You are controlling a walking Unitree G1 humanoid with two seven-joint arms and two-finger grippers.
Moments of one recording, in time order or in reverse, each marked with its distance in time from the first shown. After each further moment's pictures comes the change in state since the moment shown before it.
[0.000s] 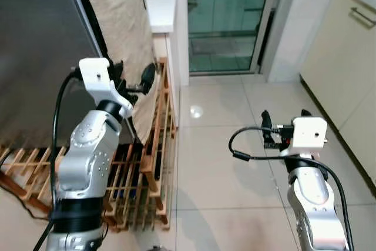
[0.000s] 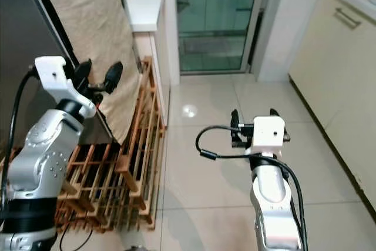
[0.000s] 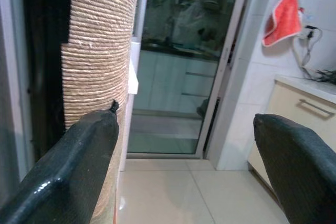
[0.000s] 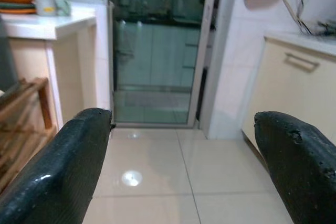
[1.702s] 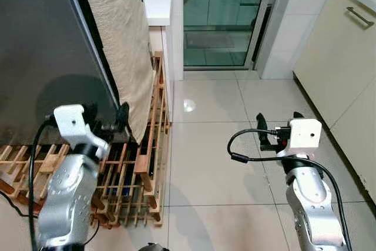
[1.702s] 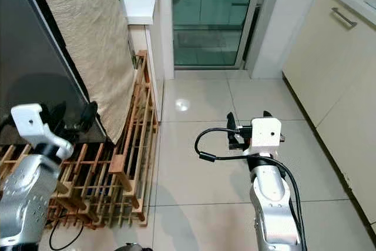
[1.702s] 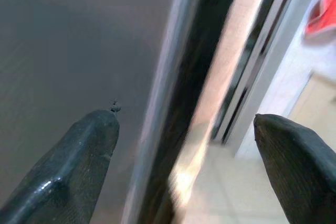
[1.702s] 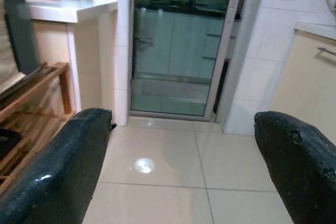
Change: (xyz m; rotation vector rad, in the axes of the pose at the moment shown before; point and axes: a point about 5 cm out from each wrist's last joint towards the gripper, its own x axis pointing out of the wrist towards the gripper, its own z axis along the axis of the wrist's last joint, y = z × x) left arm -0.046 0.031 -0.030 -0.017 0.018 0.079; right arm 0.010 0.007 -0.009 0.037 0.009 0.104
